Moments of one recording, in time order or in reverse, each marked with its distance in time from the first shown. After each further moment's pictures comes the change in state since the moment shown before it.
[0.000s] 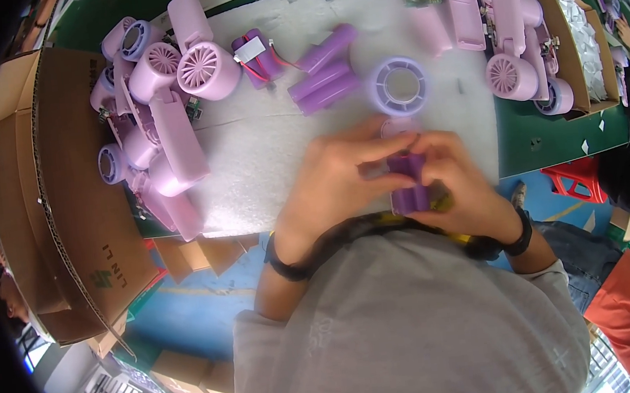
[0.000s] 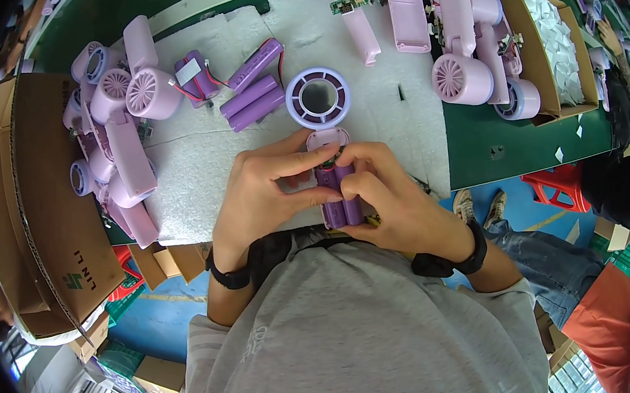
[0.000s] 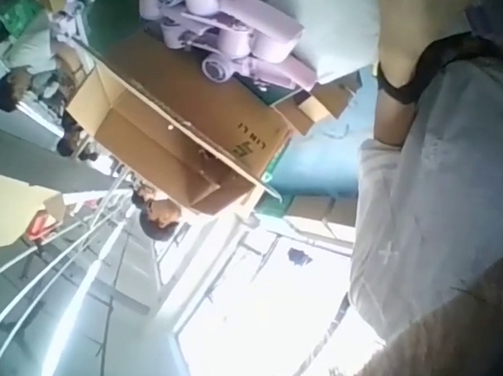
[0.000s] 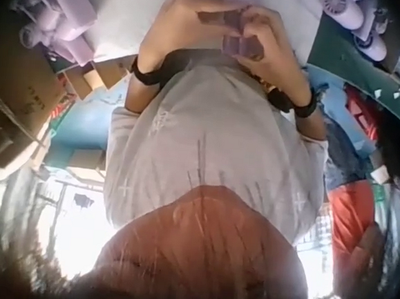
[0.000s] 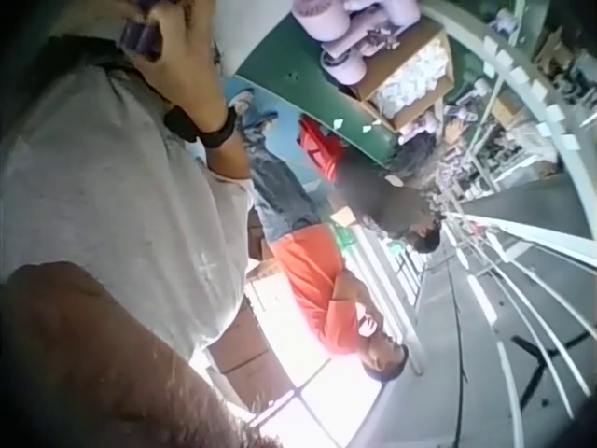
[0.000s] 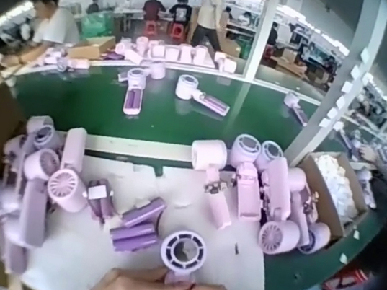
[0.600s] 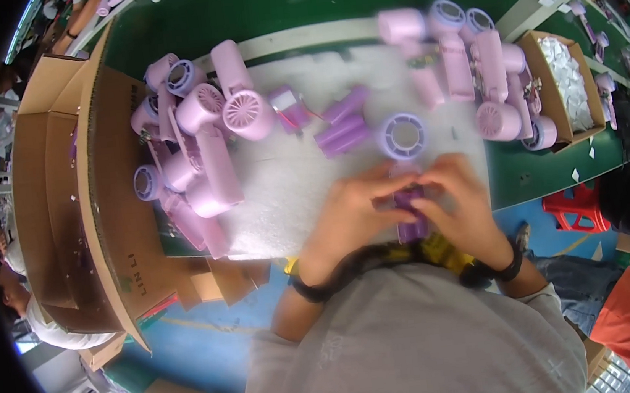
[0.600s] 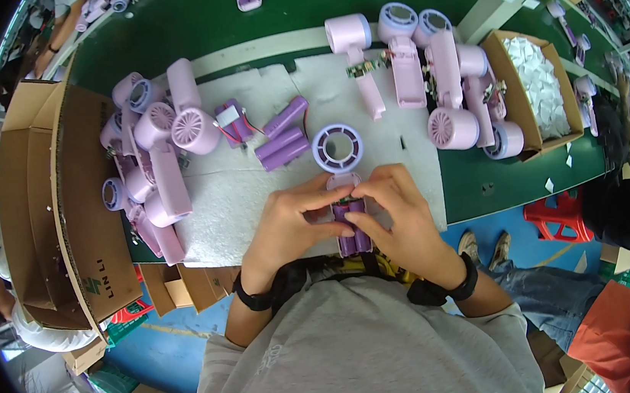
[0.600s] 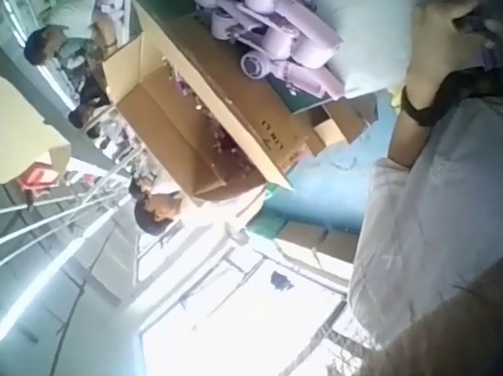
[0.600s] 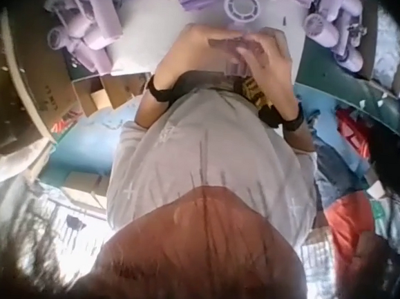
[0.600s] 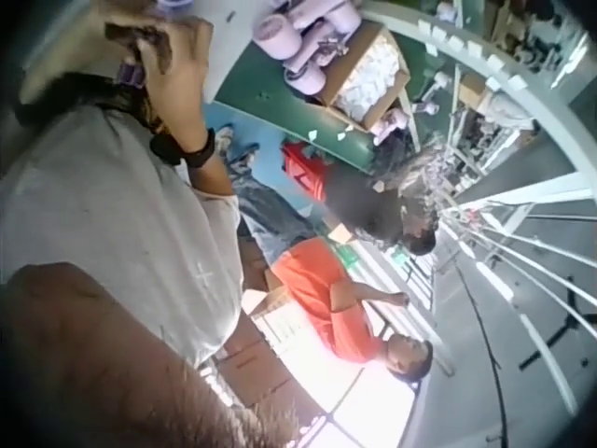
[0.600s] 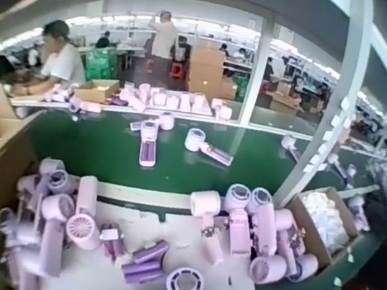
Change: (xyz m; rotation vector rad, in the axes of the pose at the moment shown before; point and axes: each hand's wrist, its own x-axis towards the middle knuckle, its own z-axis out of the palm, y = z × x) left_hand -0.001 -0.005 0.007 -0.029 0.014 -0.006; right_hand 0.015 -0.009 -0.002 -0.020 0.186 0.172
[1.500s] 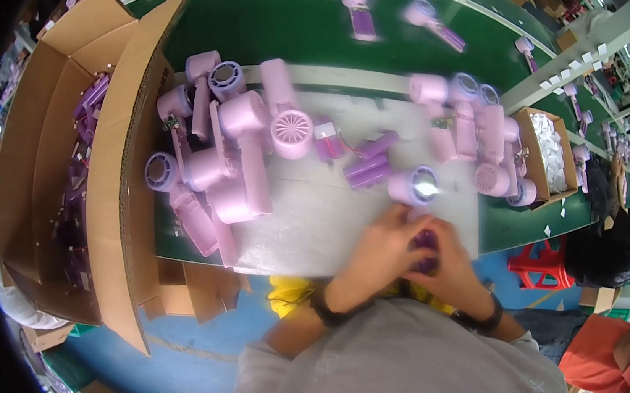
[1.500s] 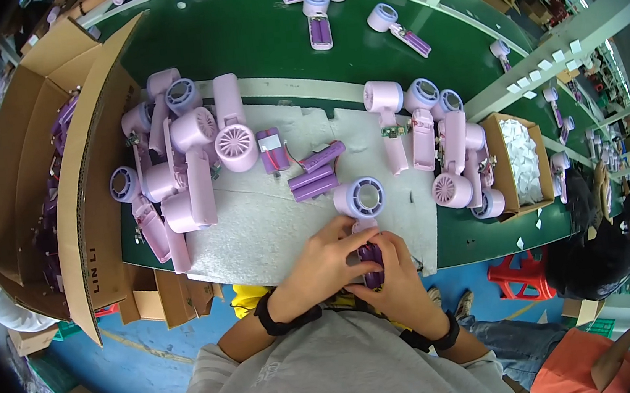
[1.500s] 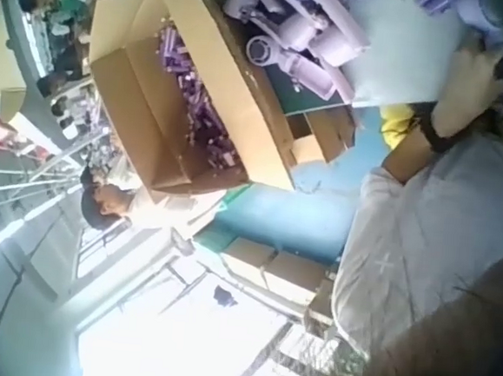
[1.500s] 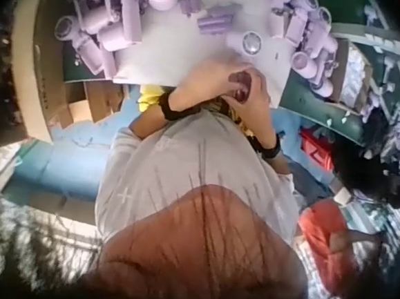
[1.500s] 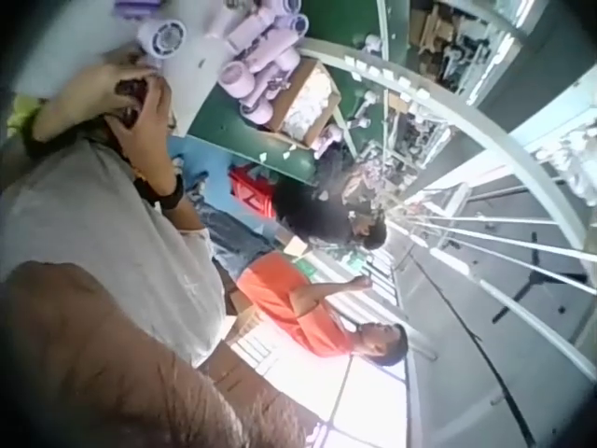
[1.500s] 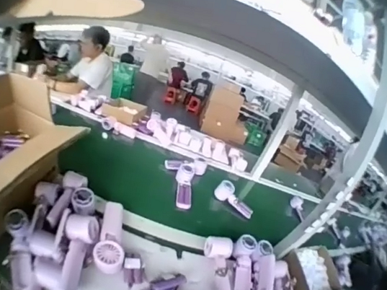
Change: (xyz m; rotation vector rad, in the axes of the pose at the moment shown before) left_hand -0.010 -0.007 0.049 0.172 0.189 0.132; right_hand -0.030 -0.014 0.009 -0.360 -0.049 0.038
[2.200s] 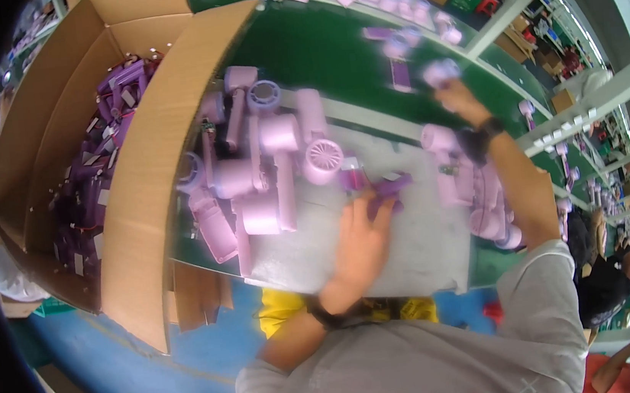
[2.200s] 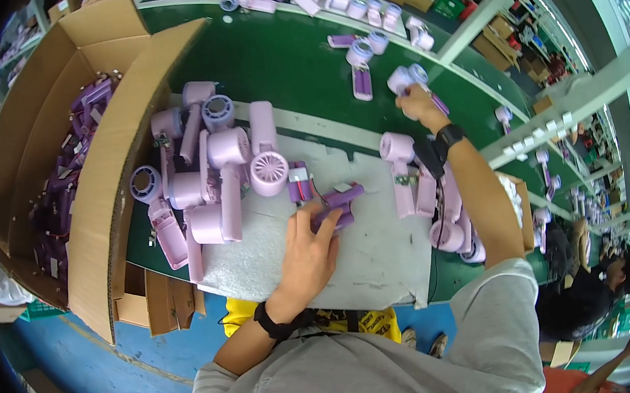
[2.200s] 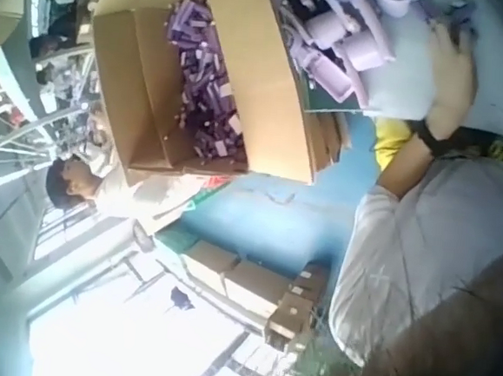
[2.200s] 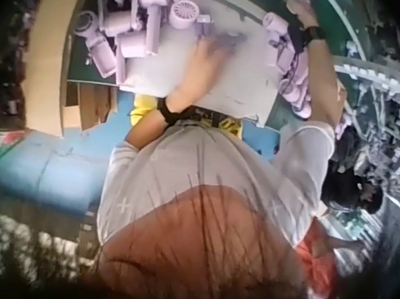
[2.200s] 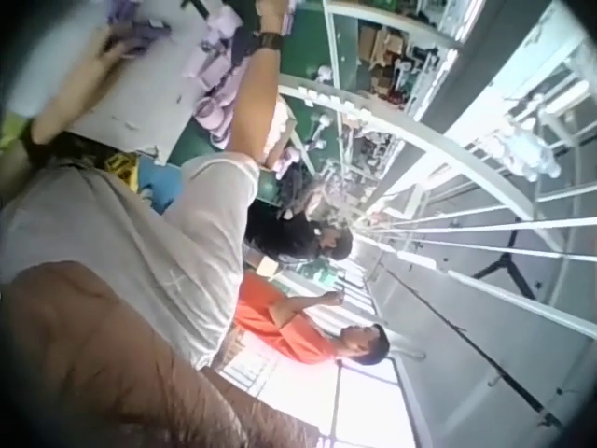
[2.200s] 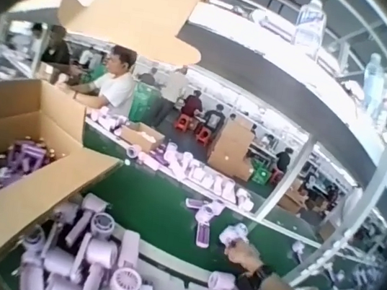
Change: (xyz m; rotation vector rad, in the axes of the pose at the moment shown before) left_hand 0.020 -0.024 -0.013 0.310 0.385 -0.116; right_hand 0.349 0.133 -0.105 -0.078 0.067 0.188
